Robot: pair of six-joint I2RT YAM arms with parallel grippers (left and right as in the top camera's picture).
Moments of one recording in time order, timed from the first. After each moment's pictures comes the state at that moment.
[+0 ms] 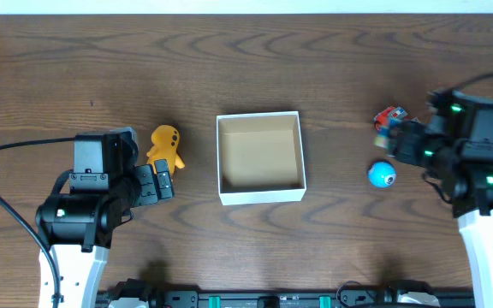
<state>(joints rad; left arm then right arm) -0.04 0.98 1.01 -1.10 0.04 -0.23 0.00 1.12 1.12 -0.85 -0.16 0.24</state>
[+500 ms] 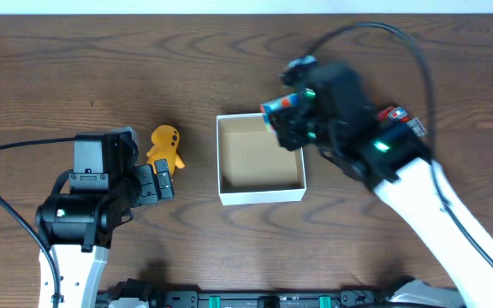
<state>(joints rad) -0.04 0.98 1.01 -1.10 0.04 -0.23 0.60 1.48 1.43 -0.76 -0.01 0.25</state>
